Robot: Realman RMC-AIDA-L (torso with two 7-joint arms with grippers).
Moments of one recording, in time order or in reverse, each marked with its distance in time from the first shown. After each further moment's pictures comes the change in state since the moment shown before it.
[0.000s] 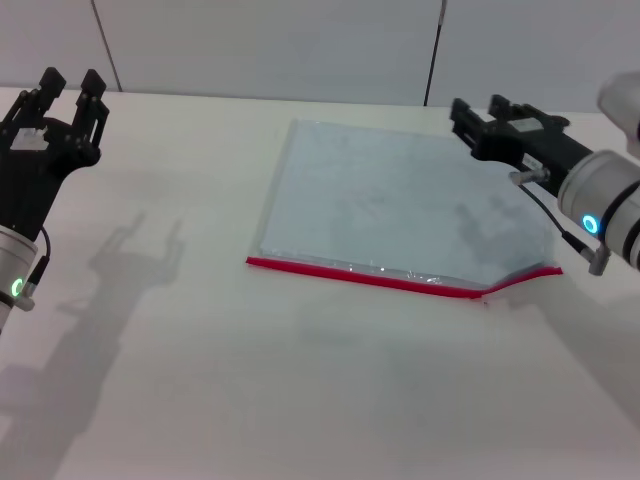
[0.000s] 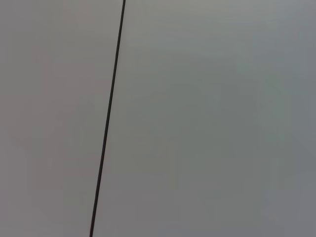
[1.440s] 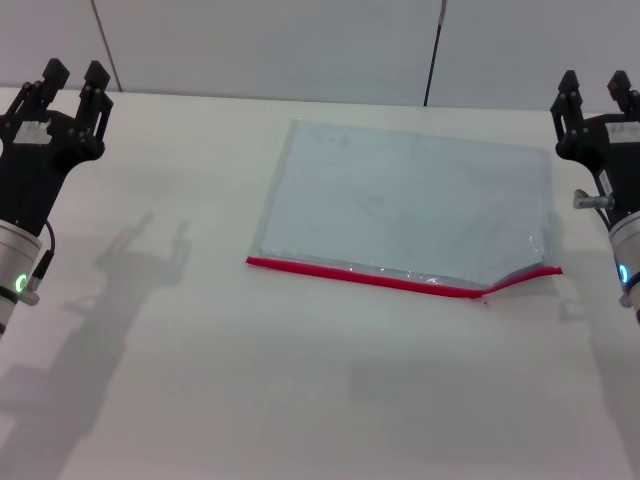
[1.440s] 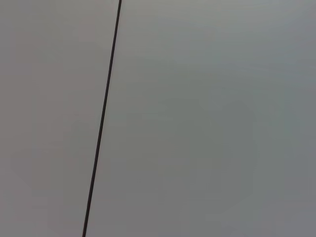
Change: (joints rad) left arm -0.008 -0.005 0.000 0.000 0.000 0.023 0.000; right arm 0.000 0.201 -0.279 0.416 0.118 0.806 -0.001
